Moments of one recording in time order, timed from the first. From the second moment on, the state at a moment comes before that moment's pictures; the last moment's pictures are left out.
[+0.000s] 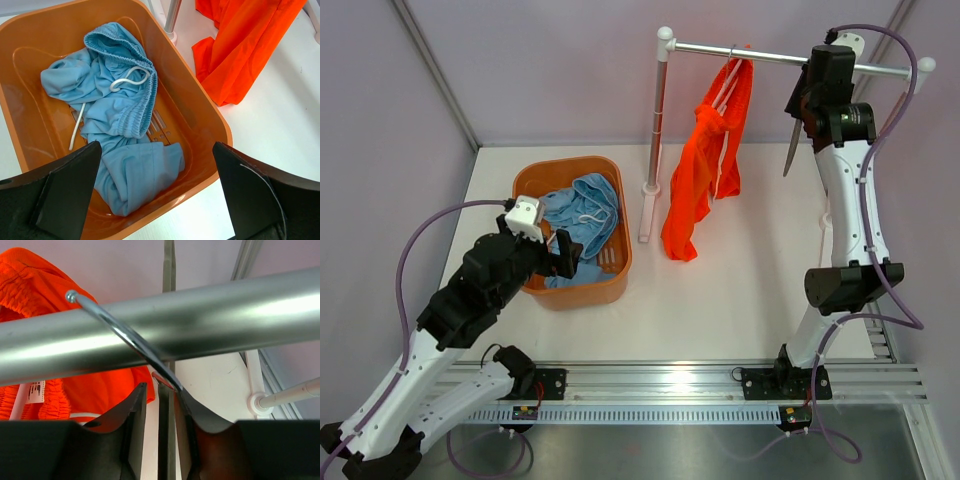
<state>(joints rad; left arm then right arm) -0.65 0.67 0.97 -0.63 -0.22 -0.21 0.09 1.81 2.29 -0.86 0.36 0.27</state>
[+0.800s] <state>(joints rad) -0.63 0.68 0.96 -0.63 -0.21 -0.21 0.14 1.45 2.22 -0.90 0.45 0.35</state>
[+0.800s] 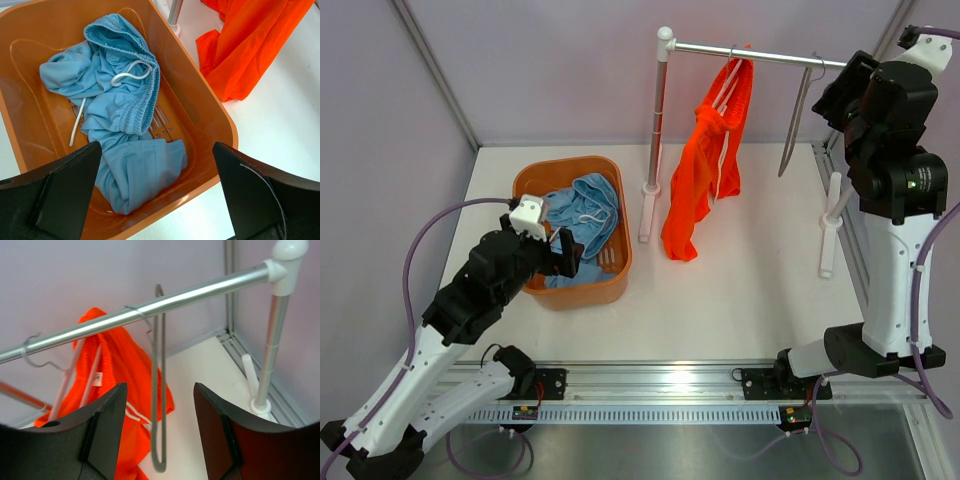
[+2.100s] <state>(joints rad) -0.61 0.70 0.95 -0.63 -0.21 -0.21 0.43 1.92 2.37 -0.78 0.52 0.39</state>
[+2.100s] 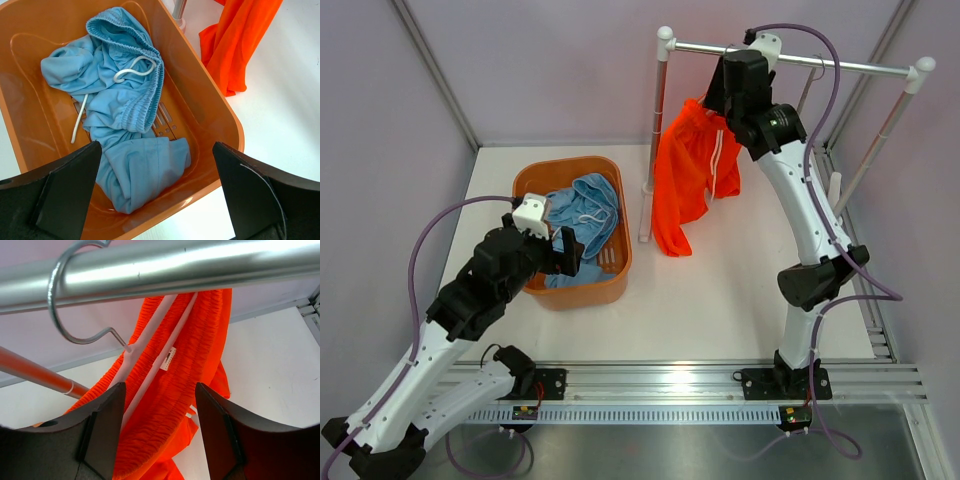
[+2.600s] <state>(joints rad) -0.61 0.71 0.95 -0.63 -0.21 -0.21 0.46 1.87 2.39 -0.73 0.54 0.41</state>
